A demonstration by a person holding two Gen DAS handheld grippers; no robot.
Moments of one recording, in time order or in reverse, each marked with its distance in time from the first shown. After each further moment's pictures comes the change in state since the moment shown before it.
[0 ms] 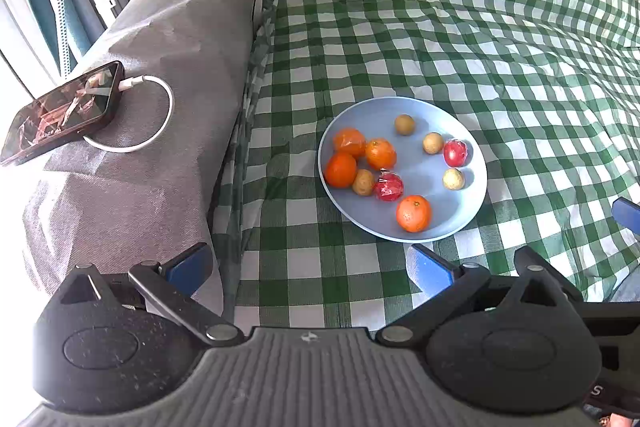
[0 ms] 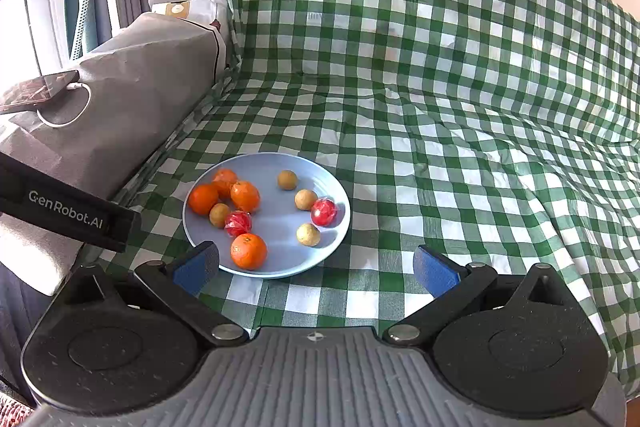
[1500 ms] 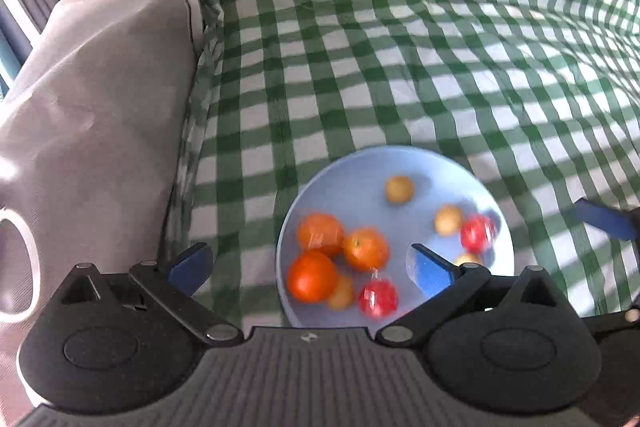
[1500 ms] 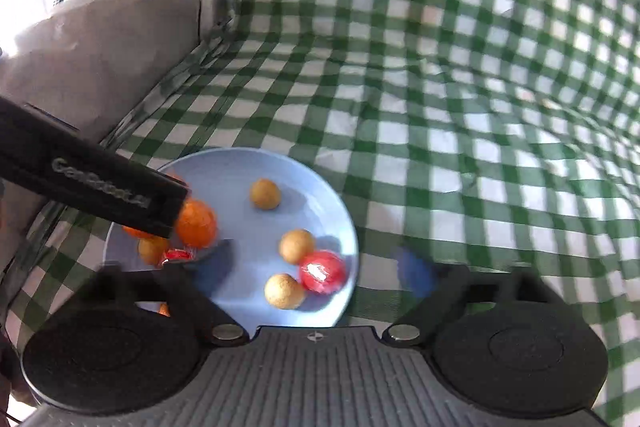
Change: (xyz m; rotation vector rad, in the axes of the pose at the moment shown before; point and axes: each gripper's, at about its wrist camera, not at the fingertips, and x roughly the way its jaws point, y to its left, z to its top) left arm 0.095 -0.032 0.083 0.086 0.023 -0.017; right arm 0.142 -0.020 0.042 -0.054 0.099 0.063
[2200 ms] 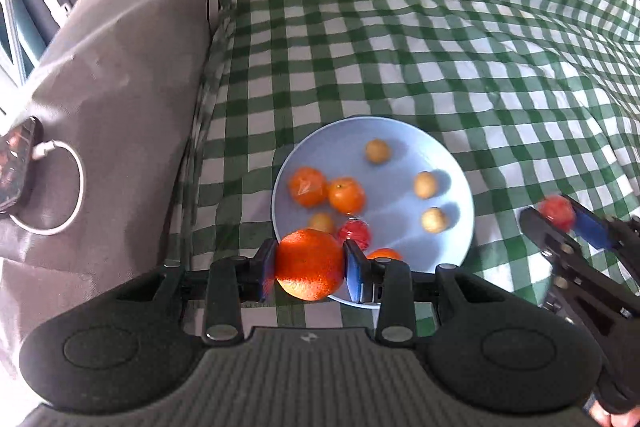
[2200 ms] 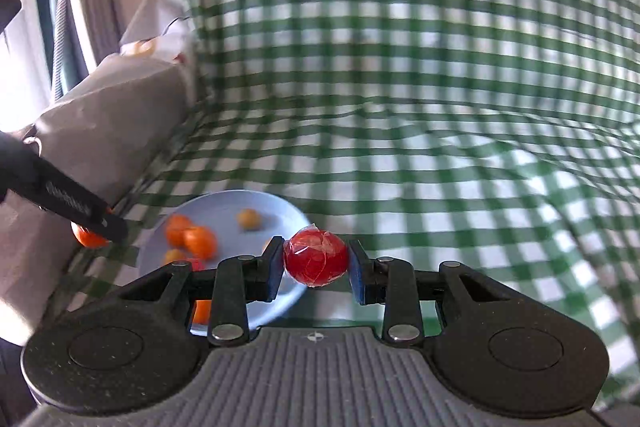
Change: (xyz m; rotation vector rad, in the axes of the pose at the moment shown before) left arm -0.037 -0.005 -0.015 -0.061 0.055 -0.023; right arm -0.077 -0.033 -0.035 0.144 -0.170 0.014
